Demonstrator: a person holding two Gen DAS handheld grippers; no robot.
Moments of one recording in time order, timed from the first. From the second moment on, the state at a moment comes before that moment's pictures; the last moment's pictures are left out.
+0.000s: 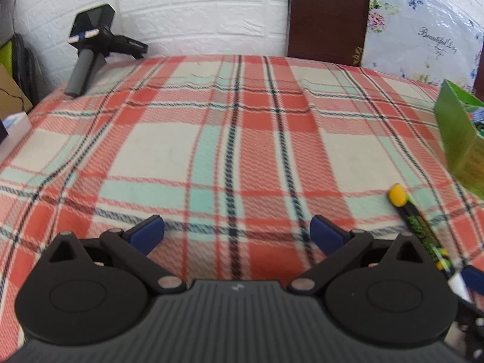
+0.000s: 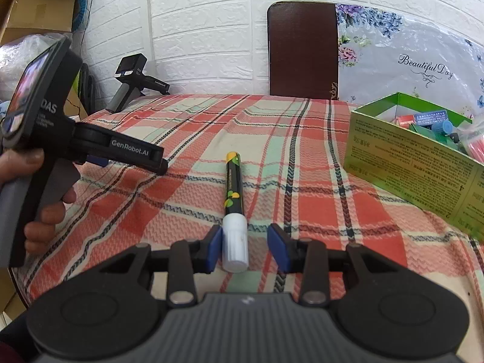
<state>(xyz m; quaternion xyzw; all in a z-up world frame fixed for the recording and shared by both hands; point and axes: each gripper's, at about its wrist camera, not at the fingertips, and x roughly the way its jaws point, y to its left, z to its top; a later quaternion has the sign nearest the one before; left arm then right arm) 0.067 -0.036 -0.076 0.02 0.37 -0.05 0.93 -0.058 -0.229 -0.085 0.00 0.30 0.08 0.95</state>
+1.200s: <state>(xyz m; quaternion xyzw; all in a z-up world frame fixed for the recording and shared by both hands) 0.113 -0.262 0.030 0.03 0.30 -0.35 0.89 -0.016 -0.338 -0.018 0.08 0.15 -0.05 0.98</state>
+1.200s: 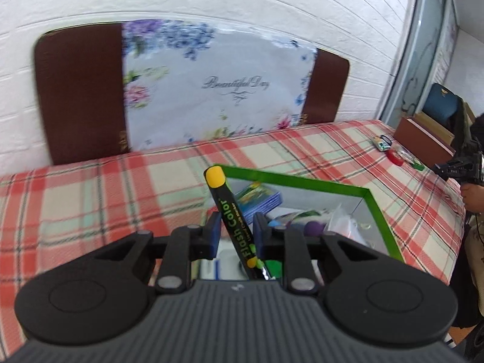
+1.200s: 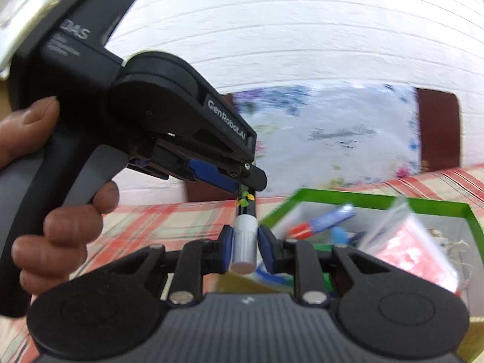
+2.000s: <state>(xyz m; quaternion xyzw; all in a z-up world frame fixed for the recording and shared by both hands) 0.071 -0.247 0.006 0.12 0.30 -0.30 0.90 -0.058 -0.346 -0.033 0.11 0.16 -0.11 0.97</state>
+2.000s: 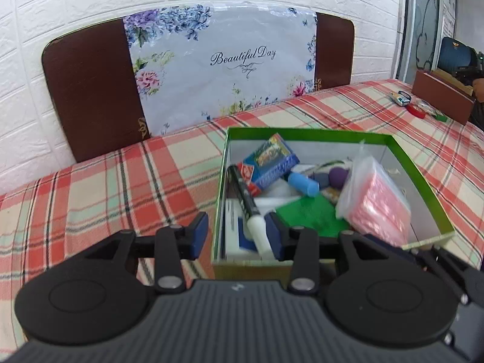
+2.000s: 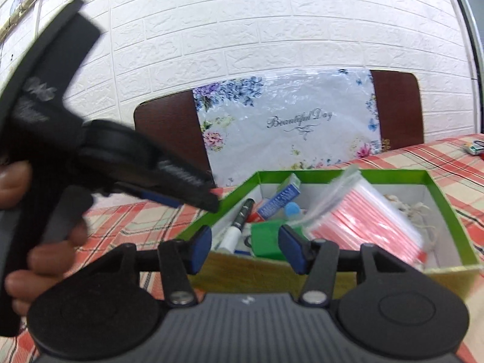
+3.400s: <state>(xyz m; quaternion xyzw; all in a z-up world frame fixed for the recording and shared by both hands) 0.023 -0.120 -0.051 0.08 0.35 -0.20 0.91 -0.092 -0.296 -0.031 0.15 0.25 -0.08 0.95</state>
